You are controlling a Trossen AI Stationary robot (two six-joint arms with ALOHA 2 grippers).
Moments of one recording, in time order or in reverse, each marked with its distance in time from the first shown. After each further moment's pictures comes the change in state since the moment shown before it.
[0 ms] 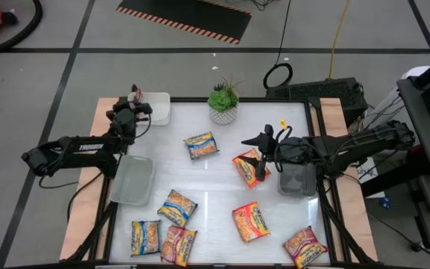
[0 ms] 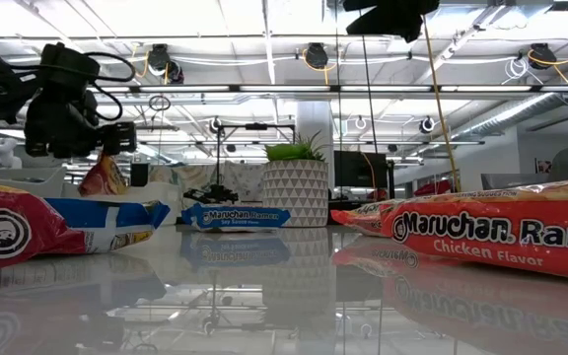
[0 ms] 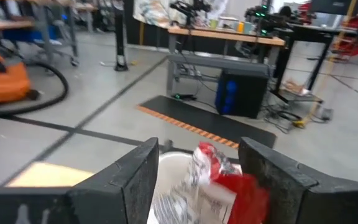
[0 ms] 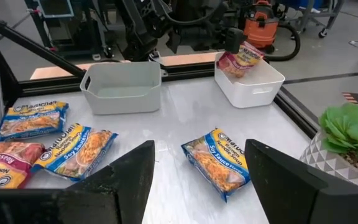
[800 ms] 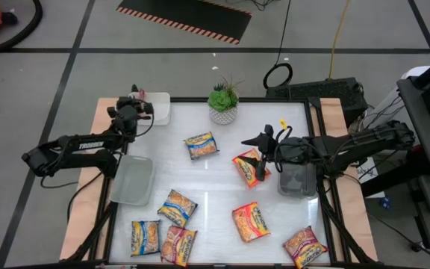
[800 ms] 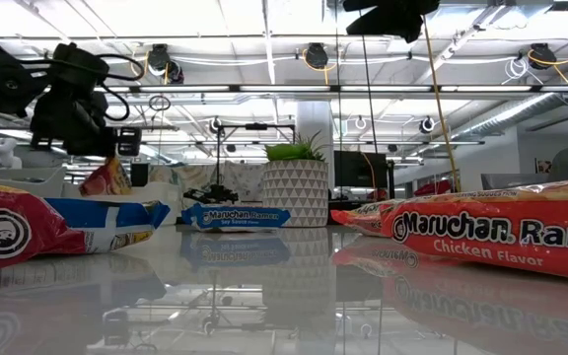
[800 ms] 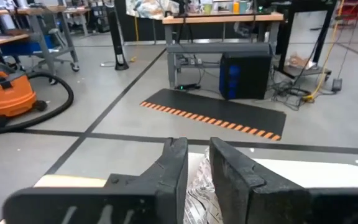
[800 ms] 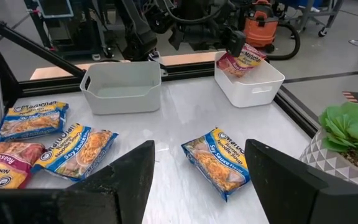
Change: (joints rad) left arm 0.014 0.000 0.052 -0.126 0.054 0.071; right arm 0.000 0.000 0.000 -0.001 0.000 0.007
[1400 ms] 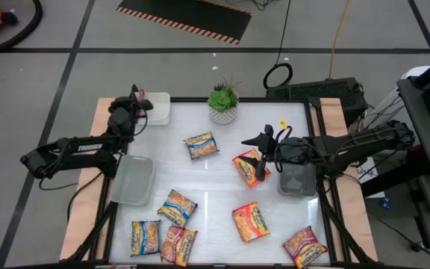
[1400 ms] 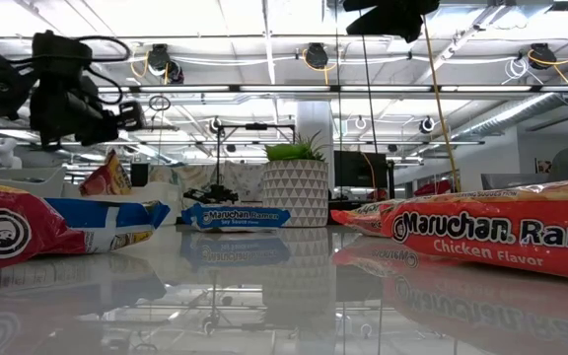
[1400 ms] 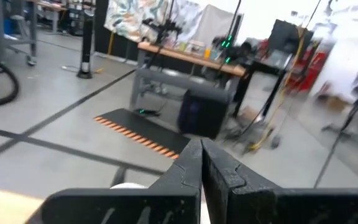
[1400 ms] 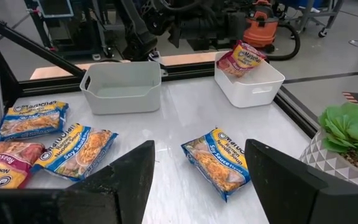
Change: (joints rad) left arm -0.002 -0.035 -0.042 0.247 0.096 -0.141; right arm 0.000 0.000 0.000 0.001 0.000 -0.003
